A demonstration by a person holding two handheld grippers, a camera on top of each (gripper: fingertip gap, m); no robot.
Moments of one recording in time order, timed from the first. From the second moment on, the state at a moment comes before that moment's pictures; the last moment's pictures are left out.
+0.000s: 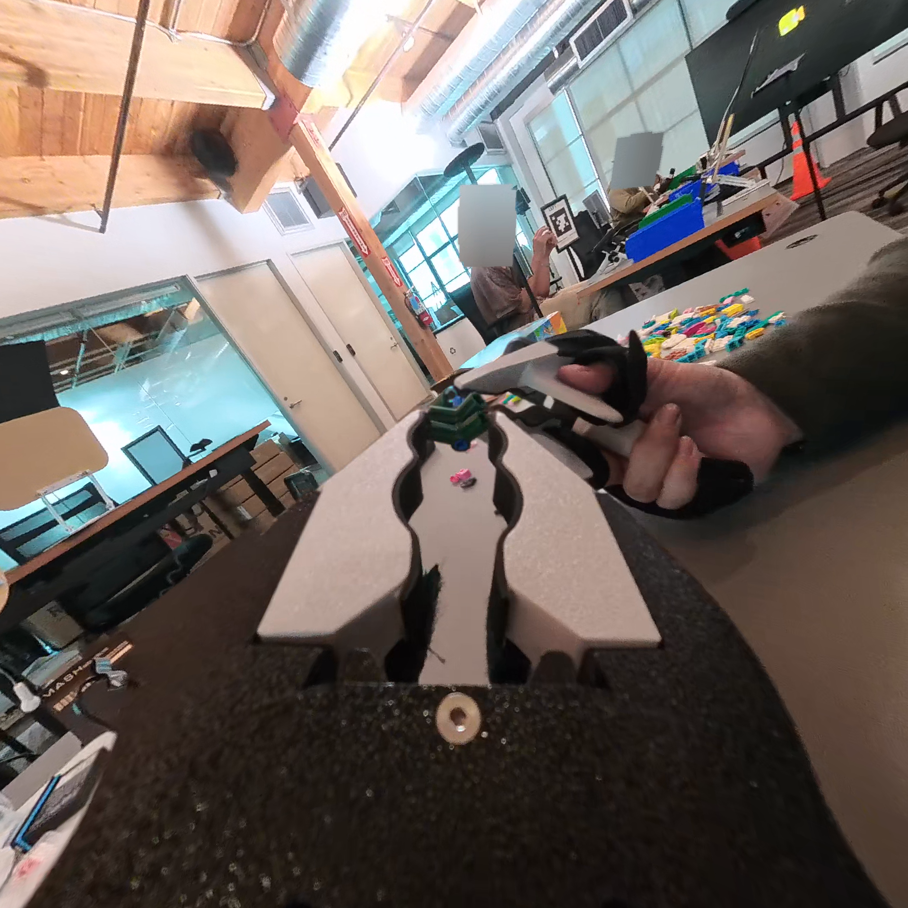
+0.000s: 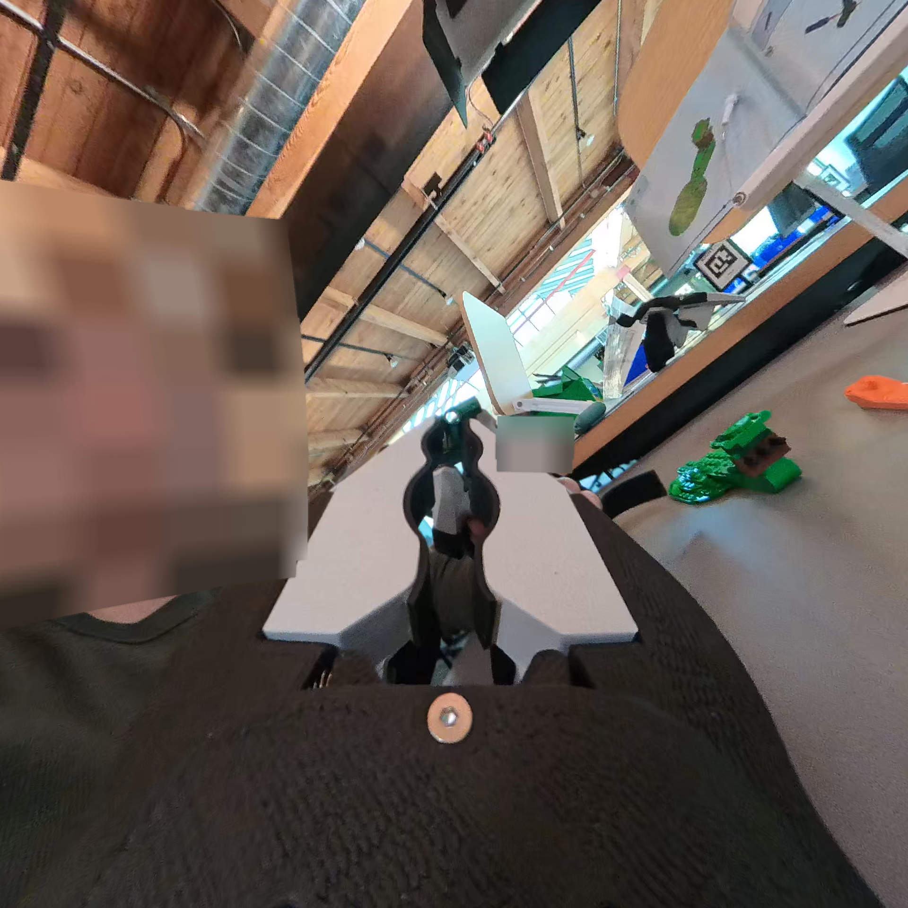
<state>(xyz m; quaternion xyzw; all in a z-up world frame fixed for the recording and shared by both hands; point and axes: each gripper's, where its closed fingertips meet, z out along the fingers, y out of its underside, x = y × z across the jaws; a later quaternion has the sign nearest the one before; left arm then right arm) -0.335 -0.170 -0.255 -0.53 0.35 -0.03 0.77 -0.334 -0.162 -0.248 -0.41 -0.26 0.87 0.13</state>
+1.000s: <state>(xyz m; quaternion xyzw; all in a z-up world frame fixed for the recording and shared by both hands) -0.323 -0.171 -0.279 -0.56 0.39 -0.15 0.72 -0.331 -0.177 -0.271 -0.42 -0.48 0.72 0.28</state>
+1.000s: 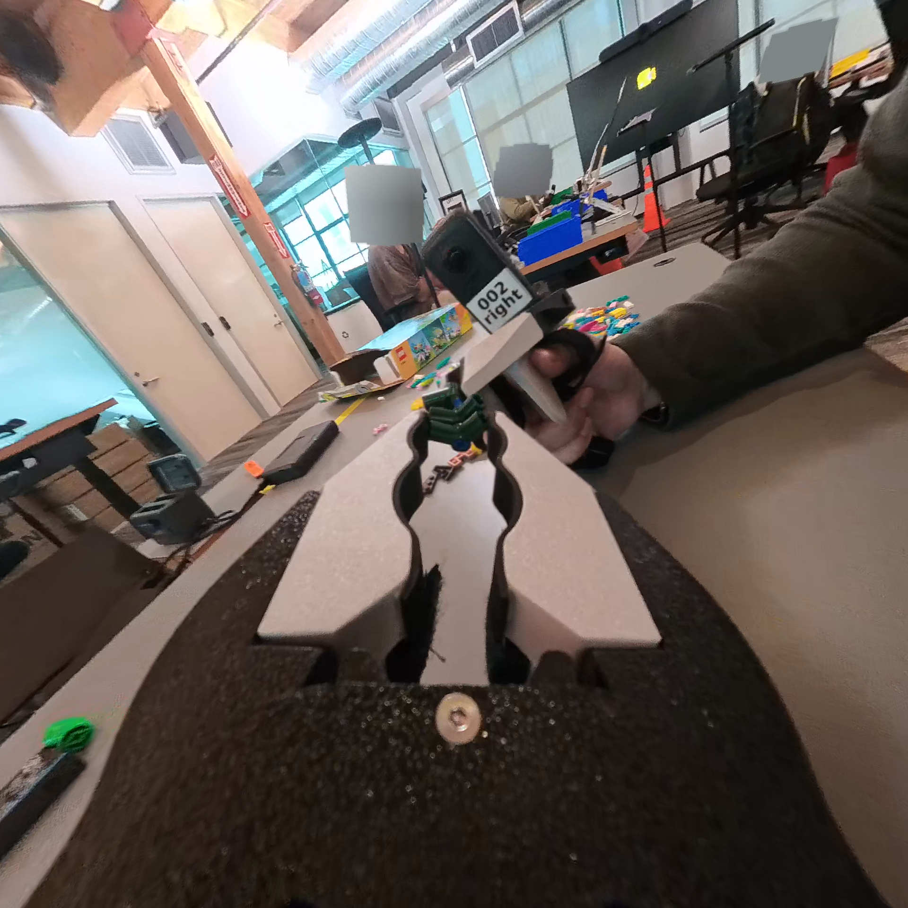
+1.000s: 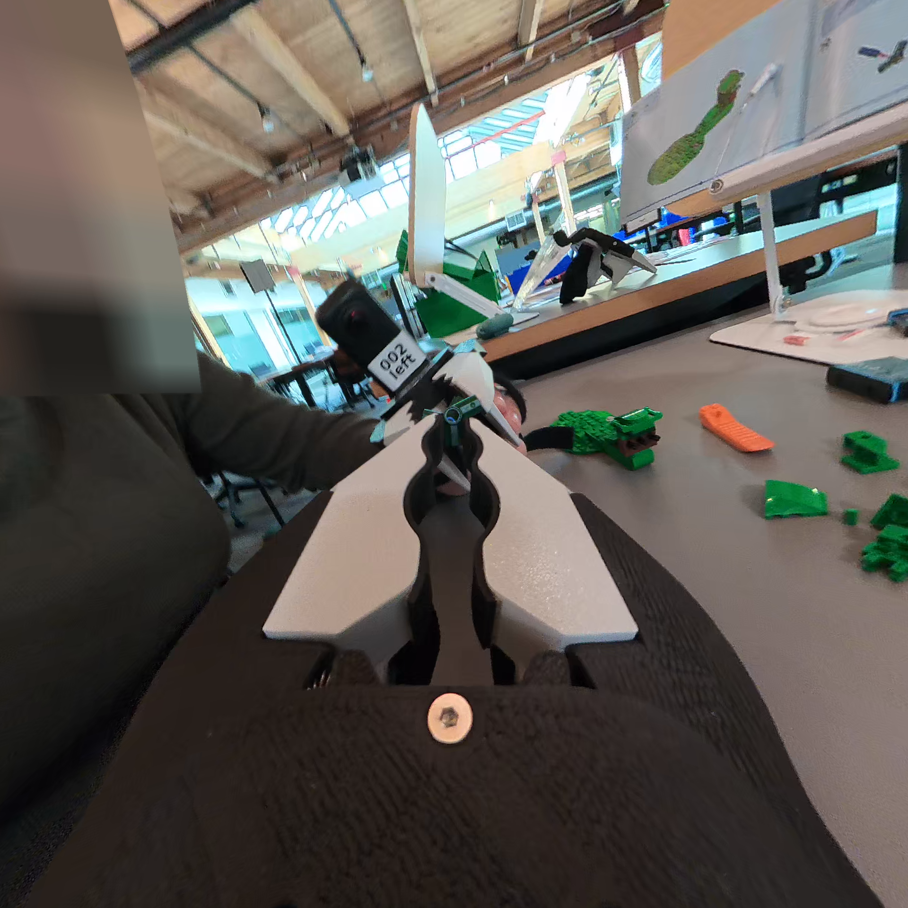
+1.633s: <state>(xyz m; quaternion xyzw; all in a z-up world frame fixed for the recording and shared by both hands) -0.343 -0.148 -0.299 -0.60 0.39 -0.04 0.69 -0.309 -0.150 -0.366 -0.55 -0.72 0.33 0.26</state>
